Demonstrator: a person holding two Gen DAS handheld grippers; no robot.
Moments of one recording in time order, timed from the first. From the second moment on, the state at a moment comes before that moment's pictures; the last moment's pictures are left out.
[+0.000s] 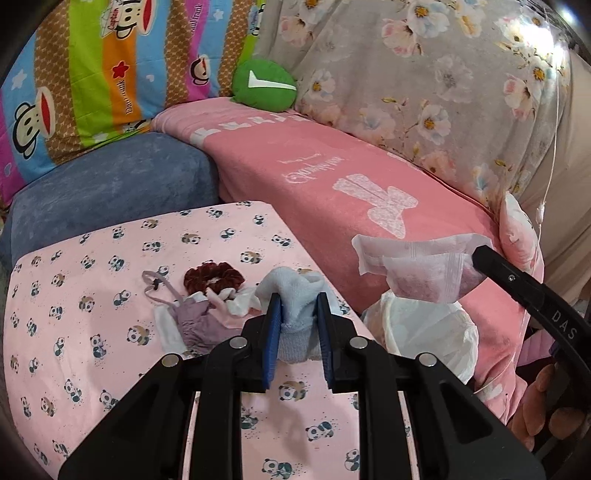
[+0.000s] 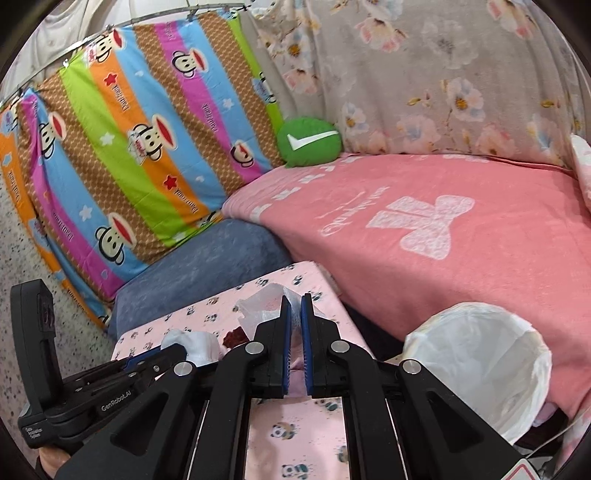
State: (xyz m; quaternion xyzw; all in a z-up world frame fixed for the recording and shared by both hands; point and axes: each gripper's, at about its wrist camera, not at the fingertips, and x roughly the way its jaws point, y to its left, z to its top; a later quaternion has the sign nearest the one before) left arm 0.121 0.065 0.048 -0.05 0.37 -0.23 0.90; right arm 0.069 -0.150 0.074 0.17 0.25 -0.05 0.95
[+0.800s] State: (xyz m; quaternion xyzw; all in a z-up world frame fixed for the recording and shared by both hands) left arm 0.092 -0.084 0.069 0.03 0.35 -0.34 0.87; right arm -0.011 -0.275 0.077 0.20 0.22 -0.15 0.94
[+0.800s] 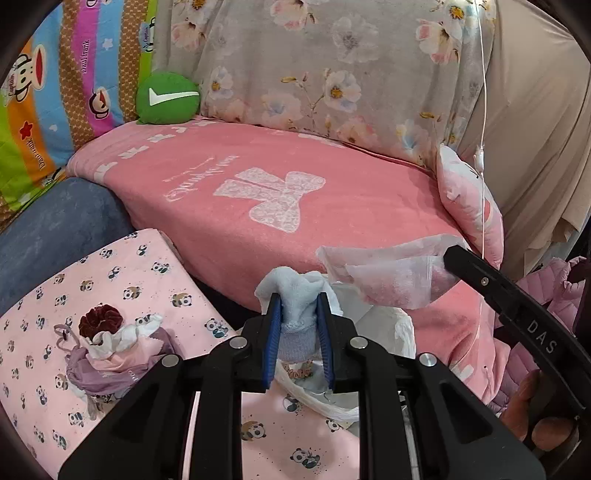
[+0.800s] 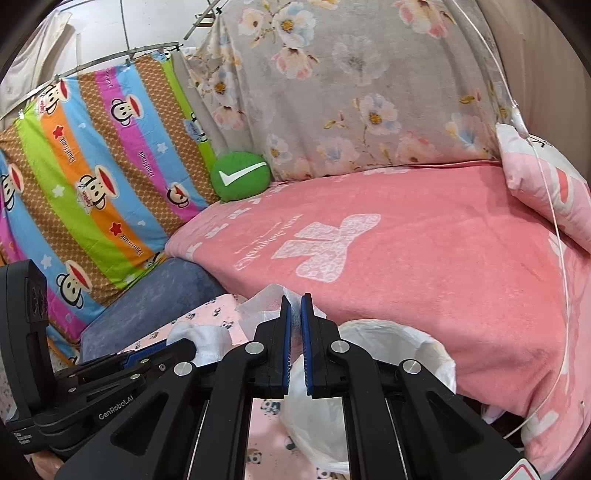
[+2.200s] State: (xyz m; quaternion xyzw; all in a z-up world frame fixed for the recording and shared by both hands) left arm 0.085 -0.146 0.056 0.06 0.34 -0.36 0.86; right arm -0.025 -0.324 0.056 0.22 0.23 -0.20 0.93
